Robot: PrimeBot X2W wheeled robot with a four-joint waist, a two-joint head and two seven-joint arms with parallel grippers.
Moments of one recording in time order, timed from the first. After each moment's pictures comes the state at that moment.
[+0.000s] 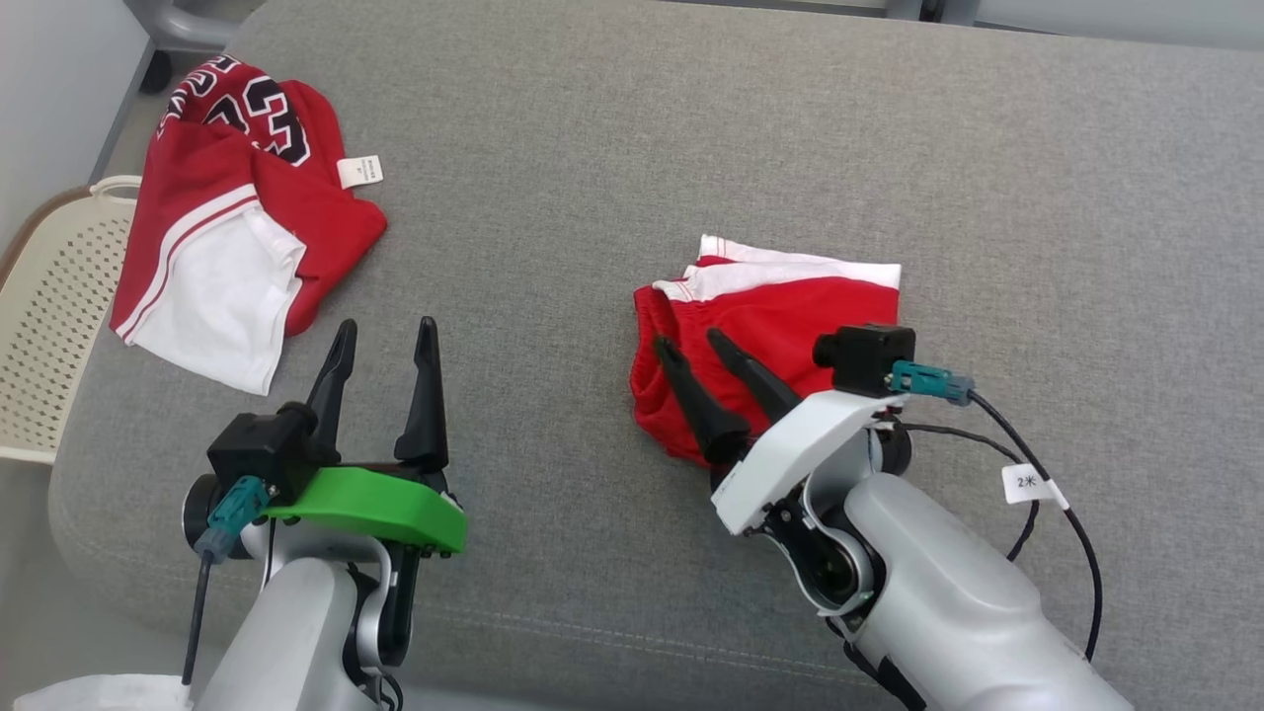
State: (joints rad) left arm -0.32 0.17 -0.35 0.28 -0.52 0.08 -0.25; right arm -0.55 -0.05 0.61 0.52 0.87 0.13 -0.14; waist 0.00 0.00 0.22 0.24
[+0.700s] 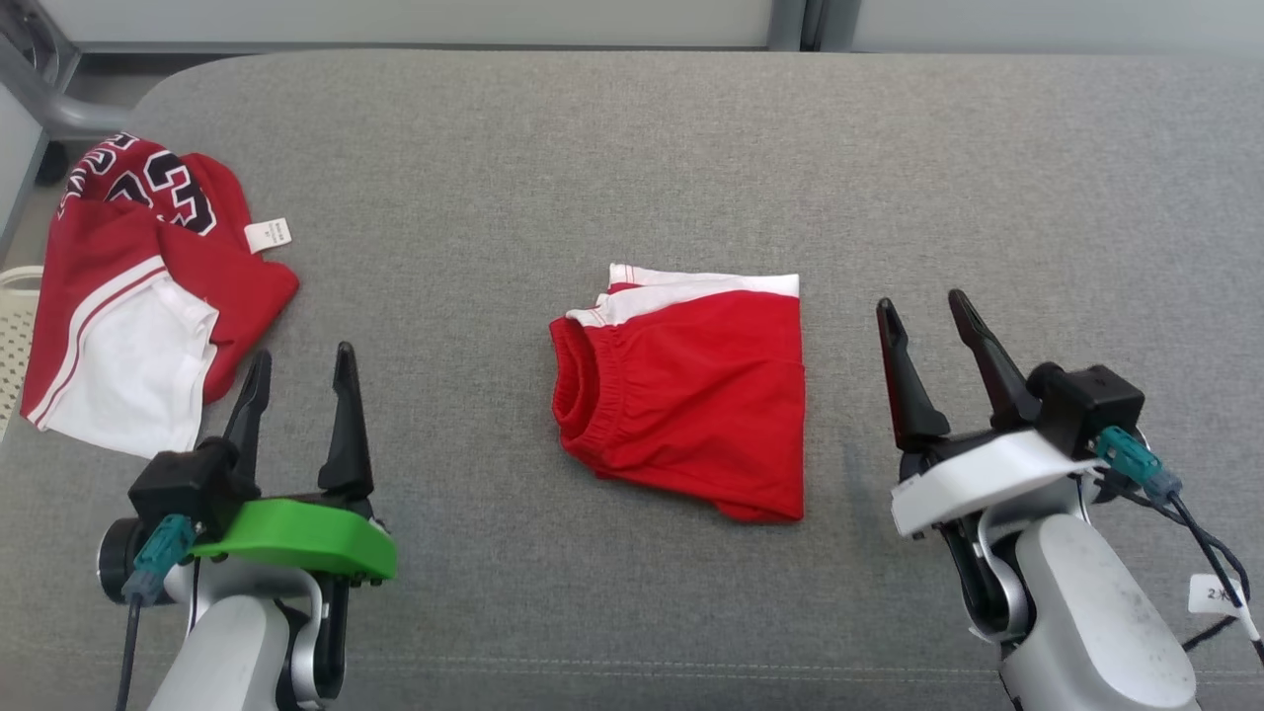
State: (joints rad) left arm -0.26 0.25 -0.30 0.22 -0.52 0.13 -0.25; right arm -0.33 -0.09 0.18 0.30 0.33 0.13 -0.26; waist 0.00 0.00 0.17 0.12
